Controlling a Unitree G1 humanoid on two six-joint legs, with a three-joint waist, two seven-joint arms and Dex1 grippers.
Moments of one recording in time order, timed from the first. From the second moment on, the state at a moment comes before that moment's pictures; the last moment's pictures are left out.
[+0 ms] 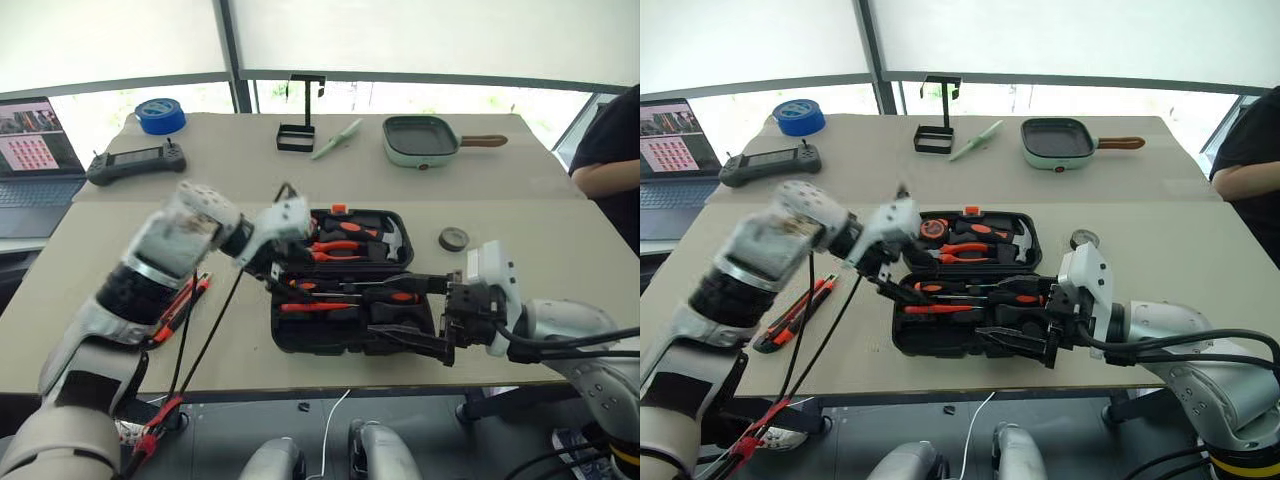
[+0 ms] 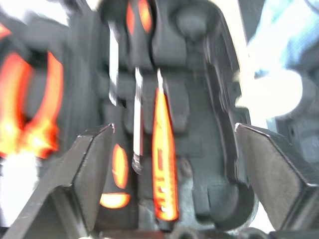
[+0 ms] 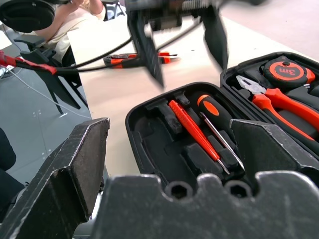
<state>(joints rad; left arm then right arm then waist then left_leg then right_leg) -0.88 0.68 -0.28 -0.02 -0.25 0.74 -1.42 -0.16 -0.81 -0.13 -0.67 0.85 0.75 0.80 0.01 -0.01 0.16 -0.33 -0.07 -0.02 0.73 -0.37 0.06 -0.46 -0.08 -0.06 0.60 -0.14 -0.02</state>
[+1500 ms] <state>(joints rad) -0.48 0.50 -0.25 0.09 -0.16 0.18 -1.12 -0.17 -0.83 -0.11 -0.65 0.83 0.75 0.80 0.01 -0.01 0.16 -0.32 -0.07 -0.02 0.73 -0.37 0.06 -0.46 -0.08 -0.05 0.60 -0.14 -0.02</state>
